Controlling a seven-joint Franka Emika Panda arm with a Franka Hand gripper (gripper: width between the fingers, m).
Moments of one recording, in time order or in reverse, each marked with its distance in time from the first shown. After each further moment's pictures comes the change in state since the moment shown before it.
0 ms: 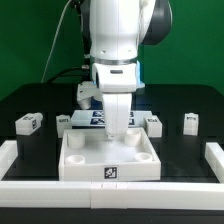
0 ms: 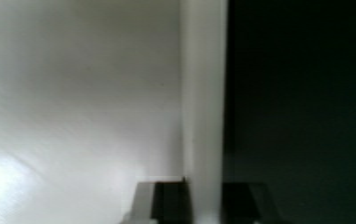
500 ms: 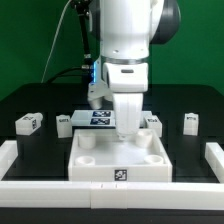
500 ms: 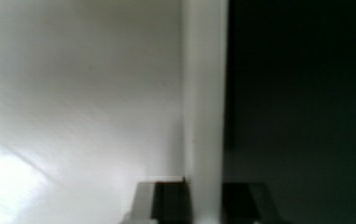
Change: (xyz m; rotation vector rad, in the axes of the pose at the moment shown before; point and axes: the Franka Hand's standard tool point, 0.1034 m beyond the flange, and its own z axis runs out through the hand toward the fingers) arm 0.043 0.013 -0.001 -0.012 0.018 0.064
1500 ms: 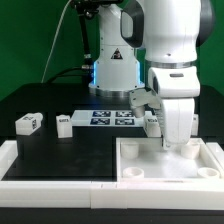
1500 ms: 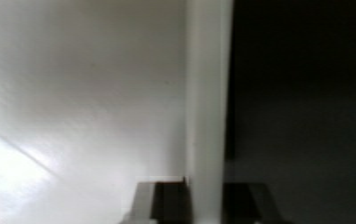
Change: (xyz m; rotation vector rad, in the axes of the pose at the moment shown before) arm 0.060 0.043 -0.002 -0.042 0.029 0.011
